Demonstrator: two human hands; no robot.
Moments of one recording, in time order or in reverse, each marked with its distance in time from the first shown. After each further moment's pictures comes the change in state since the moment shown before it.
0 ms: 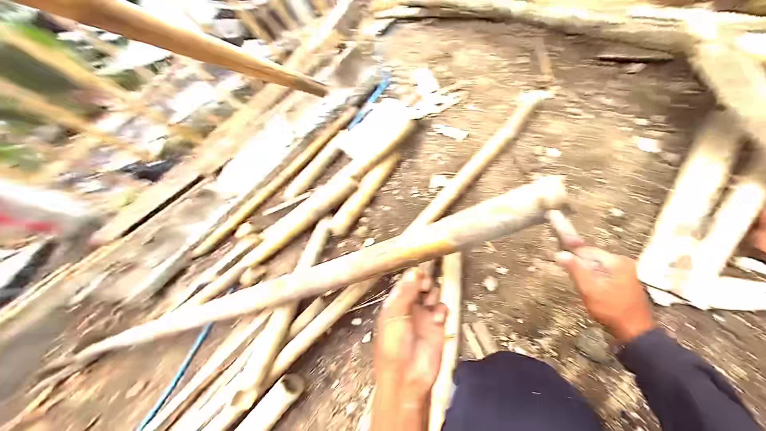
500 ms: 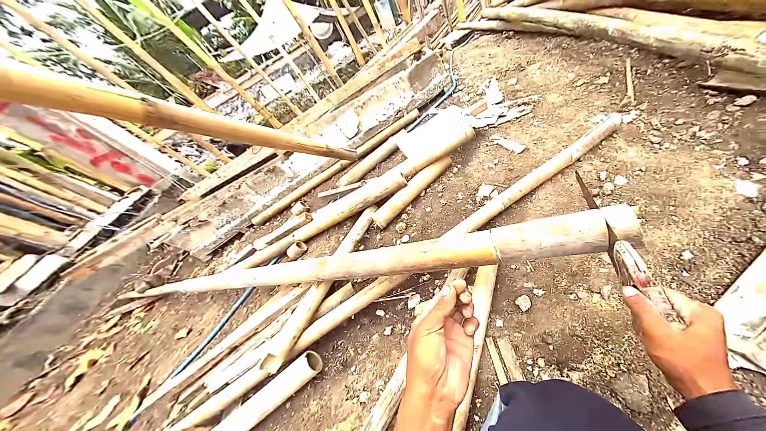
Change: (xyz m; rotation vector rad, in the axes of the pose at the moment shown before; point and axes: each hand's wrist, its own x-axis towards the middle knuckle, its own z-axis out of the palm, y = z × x) left_hand -0.002 0.007 -0.029 -0.276 0.056 0.024; right_hand -0.001 0.007 0.005 -0.041 0.065 0.072
